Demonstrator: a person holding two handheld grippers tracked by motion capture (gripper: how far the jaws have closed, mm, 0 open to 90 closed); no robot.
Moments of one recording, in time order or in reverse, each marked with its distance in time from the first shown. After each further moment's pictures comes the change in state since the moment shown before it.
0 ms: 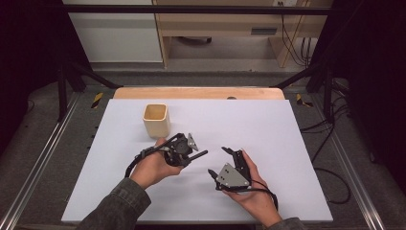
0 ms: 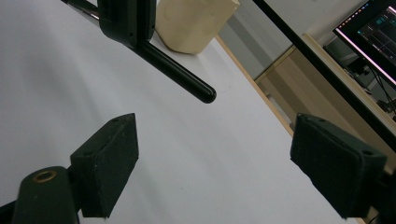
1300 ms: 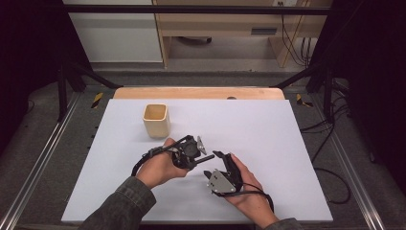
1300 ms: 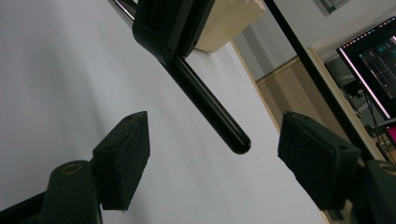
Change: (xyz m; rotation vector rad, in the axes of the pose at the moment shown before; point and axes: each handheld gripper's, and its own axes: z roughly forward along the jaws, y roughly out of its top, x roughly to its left) left arm -0.014 0.020 0.000 0.050 -0.027 0.089; right arm 0.017 0.009 0.010 0.032 0.007 -0.182
